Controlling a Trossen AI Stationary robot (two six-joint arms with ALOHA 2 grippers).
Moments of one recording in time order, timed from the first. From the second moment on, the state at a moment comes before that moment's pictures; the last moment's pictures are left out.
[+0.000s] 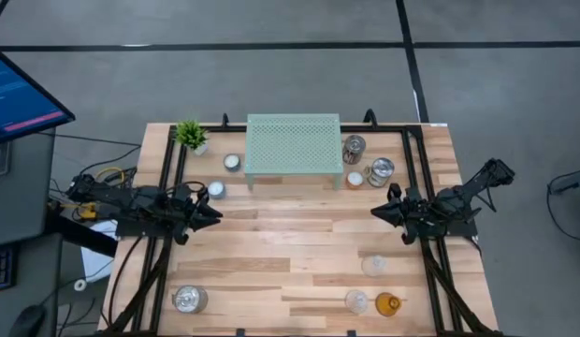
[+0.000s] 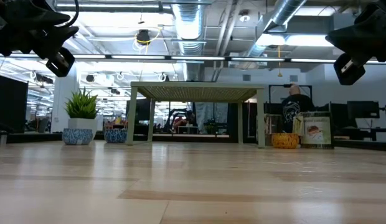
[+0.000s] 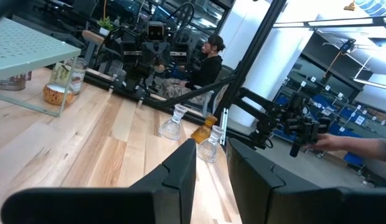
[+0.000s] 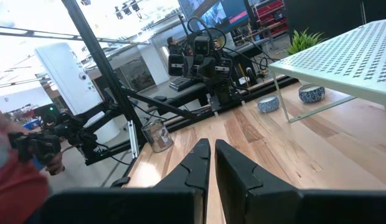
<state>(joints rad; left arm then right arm) -0.29 0.03 0.01 0.11 -0.10 -0.40 0.54 0.01 0.01 0.07 0.52 0.38</state>
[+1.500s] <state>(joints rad) -0.29 0.23 0.01 0.59 -0.15 -0.80 0.54 0.01 0.01 0.32 0.81 0.48</state>
